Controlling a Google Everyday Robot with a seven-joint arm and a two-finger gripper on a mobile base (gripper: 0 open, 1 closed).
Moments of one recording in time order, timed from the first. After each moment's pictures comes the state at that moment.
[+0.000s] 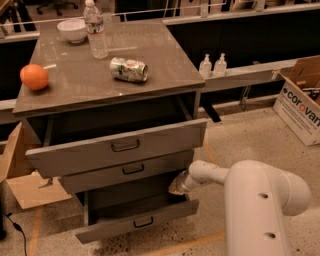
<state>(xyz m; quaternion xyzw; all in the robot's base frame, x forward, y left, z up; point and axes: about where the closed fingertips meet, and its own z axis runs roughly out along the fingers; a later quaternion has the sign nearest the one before) 0.664 -0.076 0.269 -0.63 0.73 0.12 0.24</state>
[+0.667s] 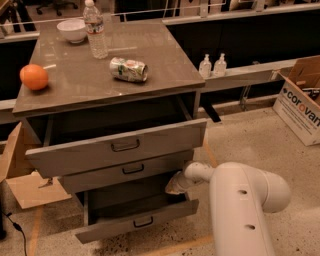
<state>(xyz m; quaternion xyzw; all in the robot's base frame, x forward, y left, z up) 0.682 -0.057 0.233 -0.66 0.71 0.11 0.22</state>
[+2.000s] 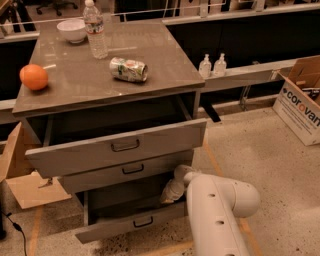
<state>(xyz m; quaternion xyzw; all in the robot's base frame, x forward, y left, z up) 0.666 -0.029 0.151 -0.70 0.68 0.16 0.16</state>
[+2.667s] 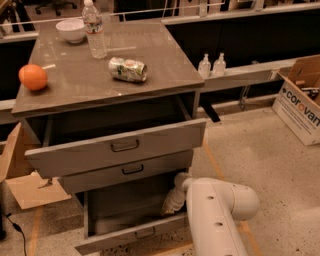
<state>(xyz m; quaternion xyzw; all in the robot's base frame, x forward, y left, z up) 0.610 -0.031 0.122 -0.68 0.70 0.21 0.10</state>
